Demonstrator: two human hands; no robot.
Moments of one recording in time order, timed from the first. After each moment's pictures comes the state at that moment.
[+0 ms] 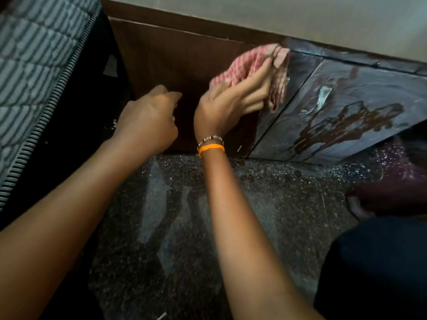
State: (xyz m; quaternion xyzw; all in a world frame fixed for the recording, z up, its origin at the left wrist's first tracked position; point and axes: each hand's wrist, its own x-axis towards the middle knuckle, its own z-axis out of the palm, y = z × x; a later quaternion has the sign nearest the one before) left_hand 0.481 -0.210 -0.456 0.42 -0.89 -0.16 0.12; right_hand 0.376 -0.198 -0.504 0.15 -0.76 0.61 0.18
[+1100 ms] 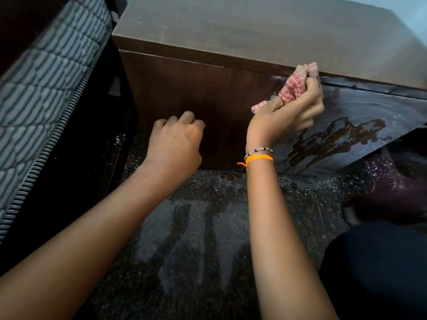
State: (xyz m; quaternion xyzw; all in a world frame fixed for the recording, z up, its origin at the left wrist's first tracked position) left_hand 0.464 -0.178 -0.452 0.36 -0.93 -0.03 0.09; right_hand 0.317 -0.146 -0.451 0.09 -0.75 0.60 0.26
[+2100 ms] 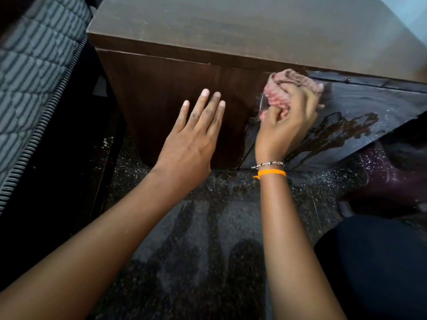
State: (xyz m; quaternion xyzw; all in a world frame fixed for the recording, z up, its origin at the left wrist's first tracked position) left_hand 0.442 -0.164 -0.461 0.24 -0.96 0.07 0.12; right_hand 0.294 -0.115 -0.470 0.25 -0.77 0.53 0.25
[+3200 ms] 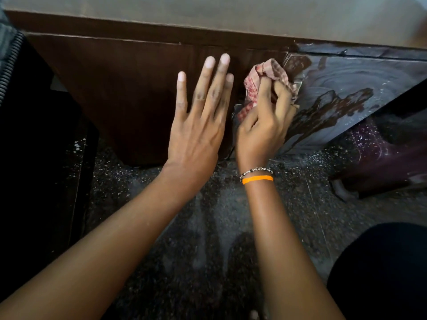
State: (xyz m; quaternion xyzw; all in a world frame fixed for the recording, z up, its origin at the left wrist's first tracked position) left_hand 0.390 -0.157 -0.472 0.26 -0.91 0.24 0.20; right_hand 0.302 -0.112 -0.498 0.26 -0.83 0.41 0.29
